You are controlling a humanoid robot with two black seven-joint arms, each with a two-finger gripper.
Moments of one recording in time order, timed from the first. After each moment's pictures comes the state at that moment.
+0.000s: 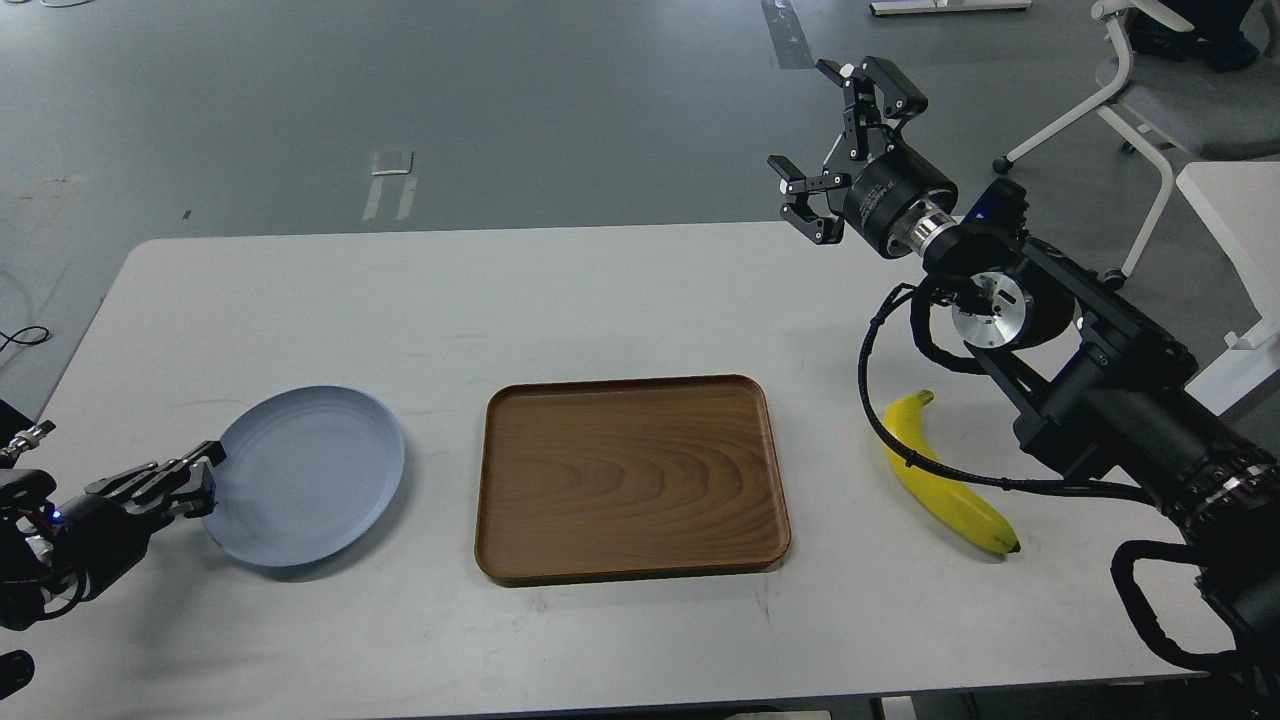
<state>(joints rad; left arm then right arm) -0.43 0.81 -0.22 -0.88 1.32 0.41 -0.49 0.83 -0.24 0.81 0.85 -0.23 0.18 0.10</state>
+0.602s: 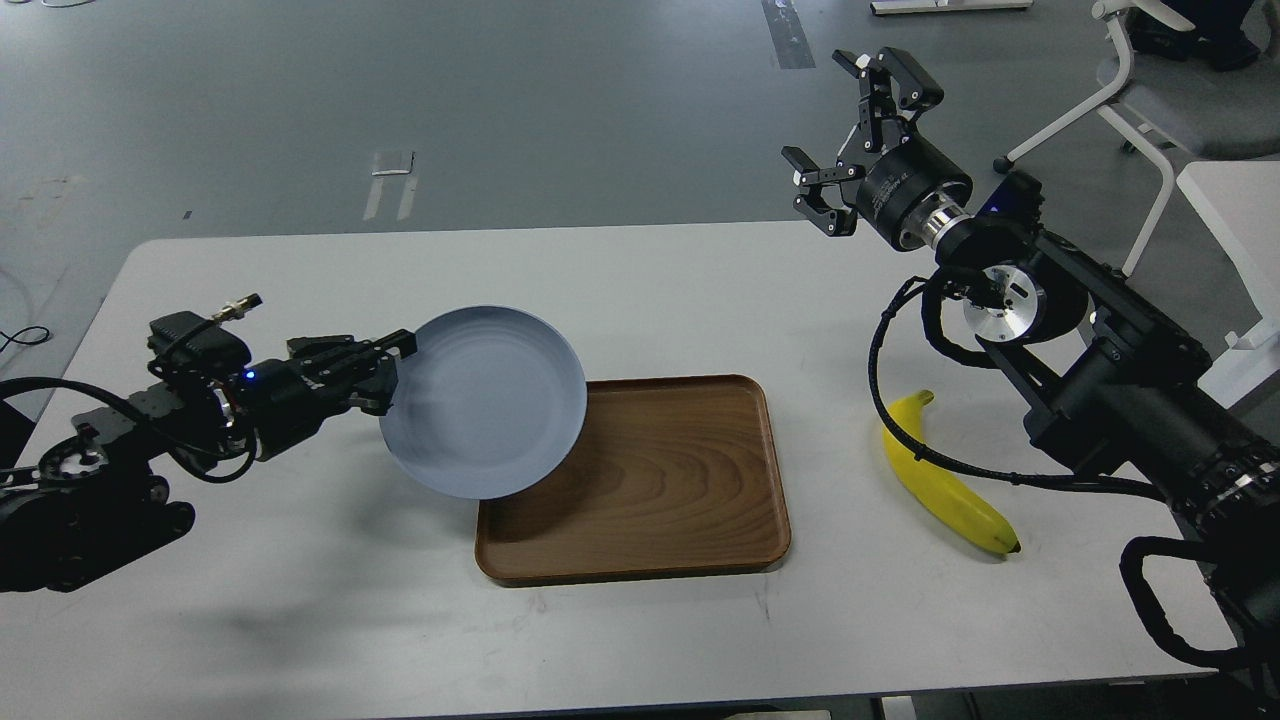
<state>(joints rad) -0.89 0.57 0.10 -0.93 1.44 0.36 -0.49 0.84 -0.26 0.82 0.85 -0.23 0.17 0.10</state>
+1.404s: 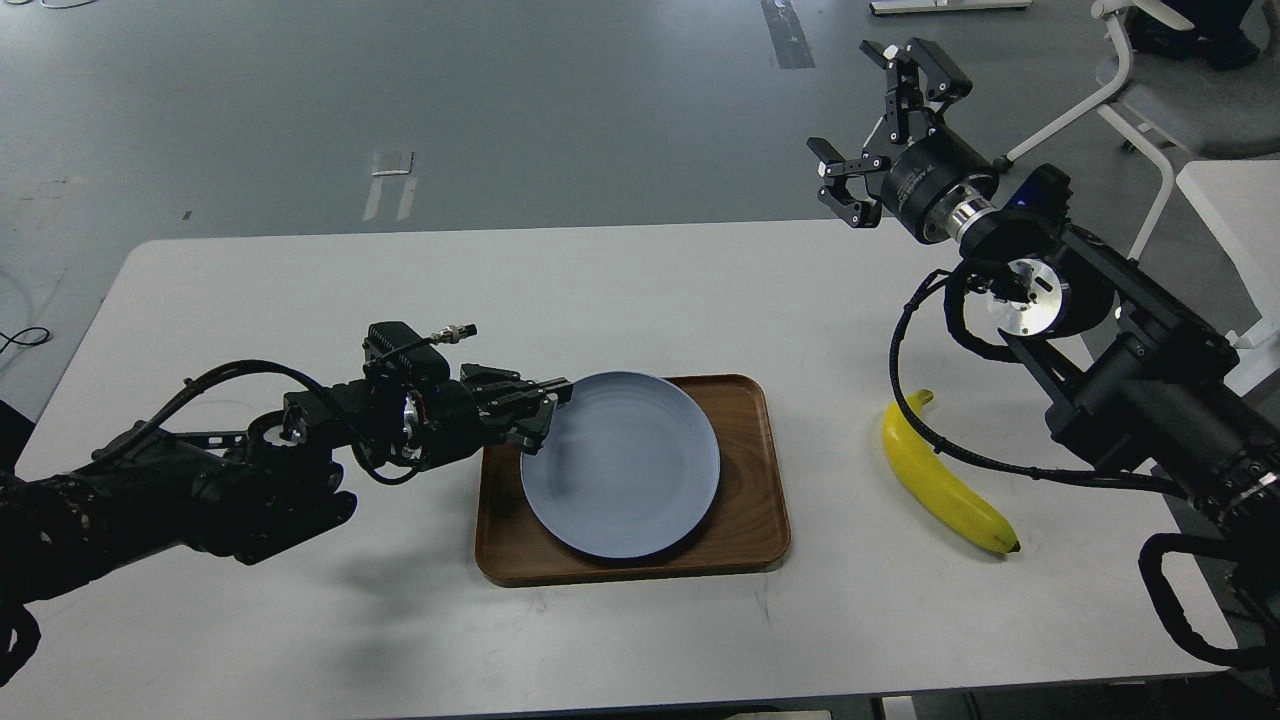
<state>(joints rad) -0.94 0.28 0.22 -0.75 1.44 0.29 -0.49 0.83 -0.29 0.83 0.86 -0.23 0.17 0.10</state>
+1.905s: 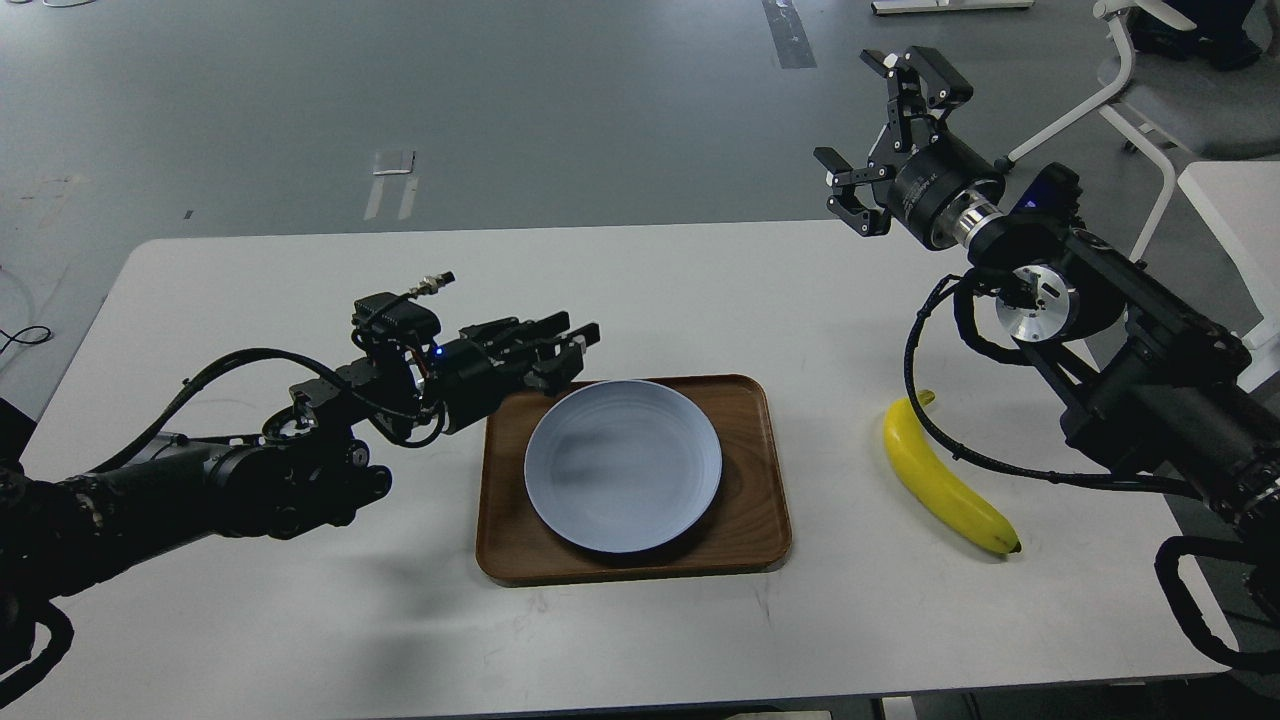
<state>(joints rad) -0.95 0.26 0.01 -0.84 1.06 0.40 -0.49 0.83 -0.36 0.76 0.89 -0.42 0.18 0.10</state>
